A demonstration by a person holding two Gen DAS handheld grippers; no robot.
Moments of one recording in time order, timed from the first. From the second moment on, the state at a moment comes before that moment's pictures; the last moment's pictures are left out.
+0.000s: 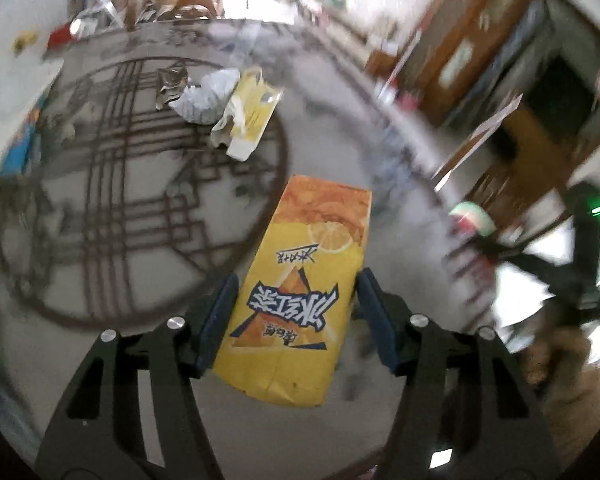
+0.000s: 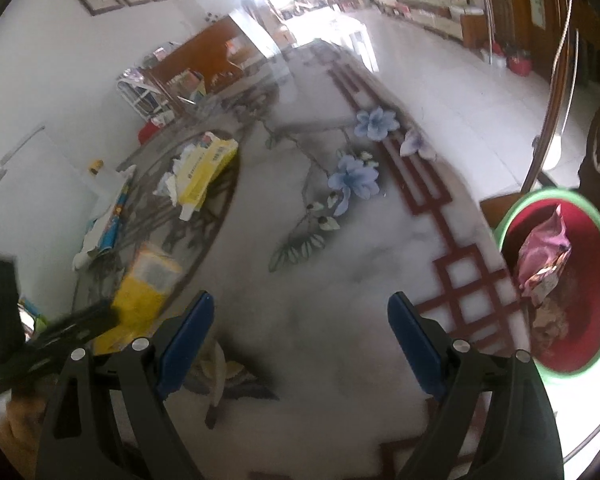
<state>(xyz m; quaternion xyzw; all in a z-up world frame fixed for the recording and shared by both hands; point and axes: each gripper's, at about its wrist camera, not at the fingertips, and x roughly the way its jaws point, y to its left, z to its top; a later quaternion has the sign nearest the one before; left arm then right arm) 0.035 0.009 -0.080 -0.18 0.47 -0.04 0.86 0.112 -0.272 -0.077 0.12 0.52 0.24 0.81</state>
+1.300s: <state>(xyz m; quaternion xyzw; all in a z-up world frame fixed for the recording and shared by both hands) 0.023 0.083 -0.090 -0.37 0.42 -0.02 0.83 0.216 -0.112 -0.084 0.14 0.57 0.26 0.77</state>
